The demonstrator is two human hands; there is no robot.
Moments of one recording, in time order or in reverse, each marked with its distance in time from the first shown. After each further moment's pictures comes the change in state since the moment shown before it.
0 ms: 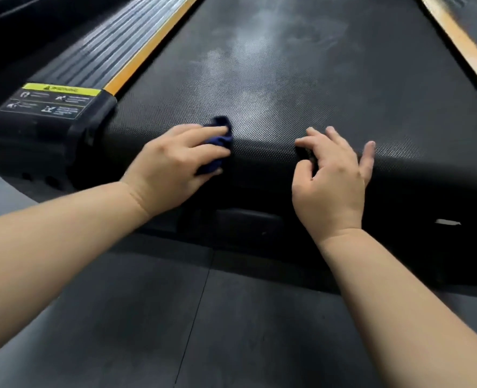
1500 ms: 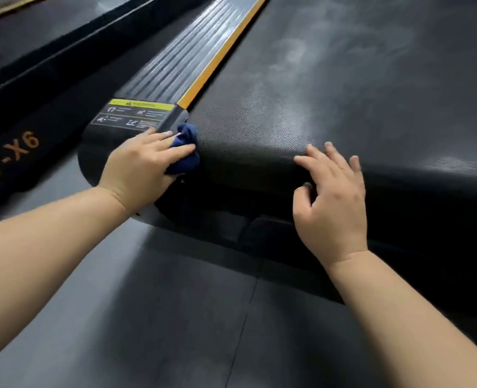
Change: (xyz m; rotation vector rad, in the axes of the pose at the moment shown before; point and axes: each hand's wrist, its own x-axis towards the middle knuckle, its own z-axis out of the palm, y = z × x) left_hand -0.079 -0.096 -0.050 0.363 -0.096 -0.149; right_hand -0.024 -0.056 0.049 0.098 -0.065 -0.183
